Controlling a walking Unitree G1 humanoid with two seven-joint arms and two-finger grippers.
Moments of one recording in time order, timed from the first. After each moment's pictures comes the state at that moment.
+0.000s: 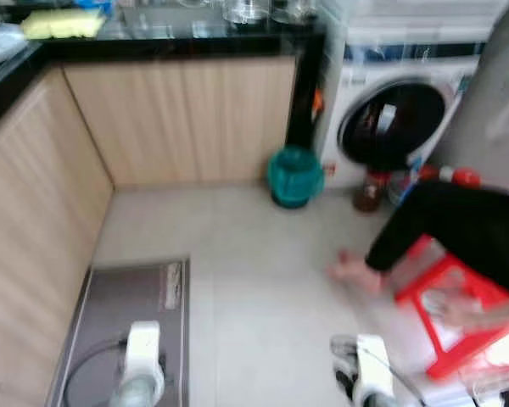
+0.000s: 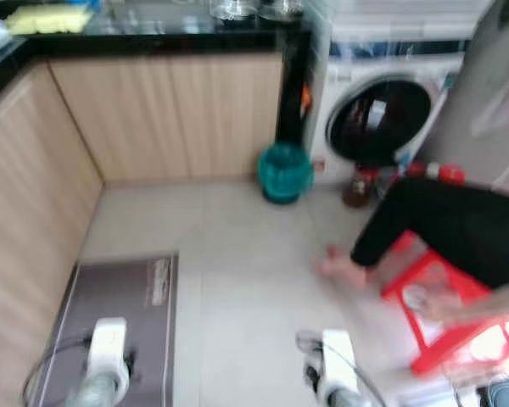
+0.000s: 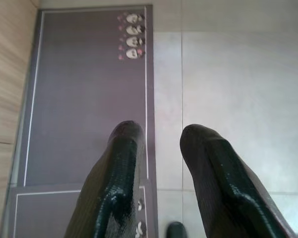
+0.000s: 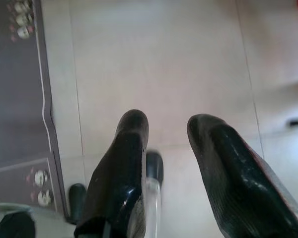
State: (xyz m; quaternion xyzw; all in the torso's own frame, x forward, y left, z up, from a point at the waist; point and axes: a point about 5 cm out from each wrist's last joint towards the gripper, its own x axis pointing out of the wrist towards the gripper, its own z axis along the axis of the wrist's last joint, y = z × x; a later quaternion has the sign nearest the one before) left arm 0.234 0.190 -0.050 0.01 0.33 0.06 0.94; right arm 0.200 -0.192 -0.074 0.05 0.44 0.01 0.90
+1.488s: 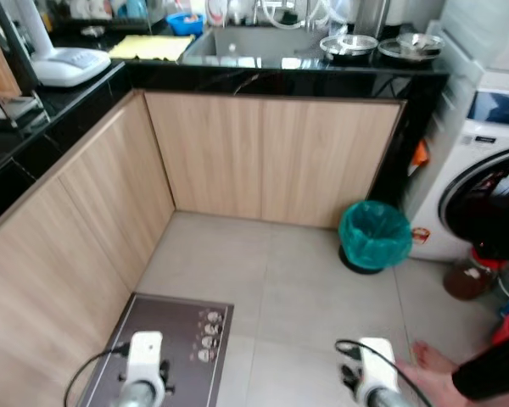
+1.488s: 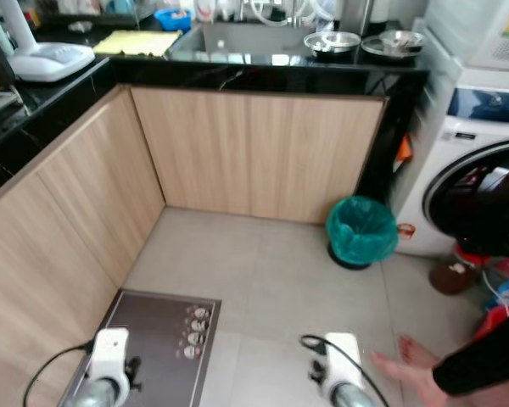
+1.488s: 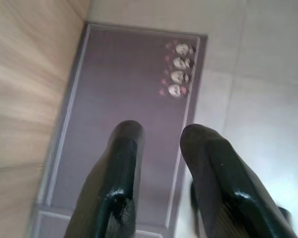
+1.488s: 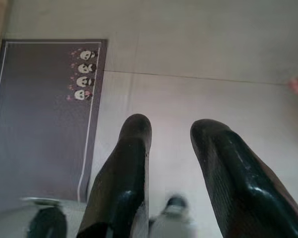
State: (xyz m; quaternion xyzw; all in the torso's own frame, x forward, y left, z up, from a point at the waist) left arm 0.218 0.201 -0.060 0.02 0.36 0.05 0.93; right arm 0.205 -0.176 -0.074 0.03 0.43 0.03 0.90
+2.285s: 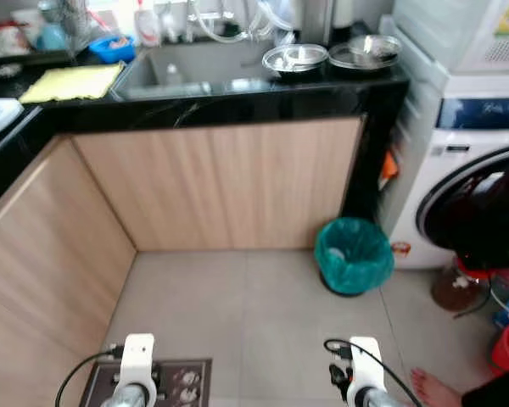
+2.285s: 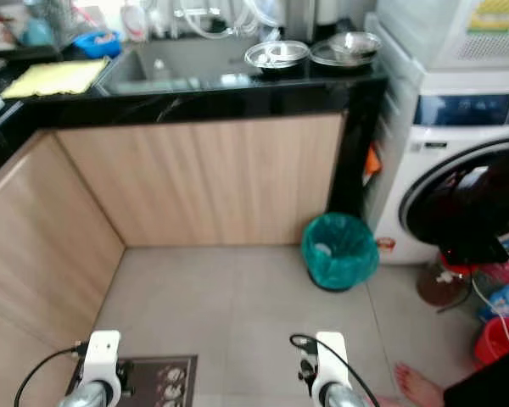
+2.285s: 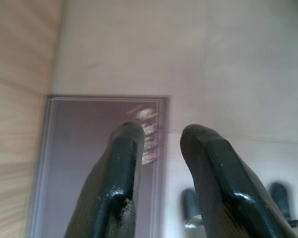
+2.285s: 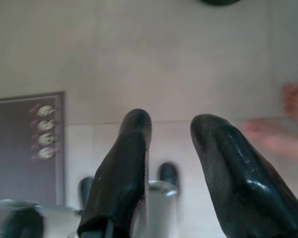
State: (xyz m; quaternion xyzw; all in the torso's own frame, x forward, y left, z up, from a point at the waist) left arm 0.216 0.184 -0.064 0.00 0.37 0.02 0.93; right arm 0.194 -0.195 -0.077 0.03 0.45 -0.01 0.89
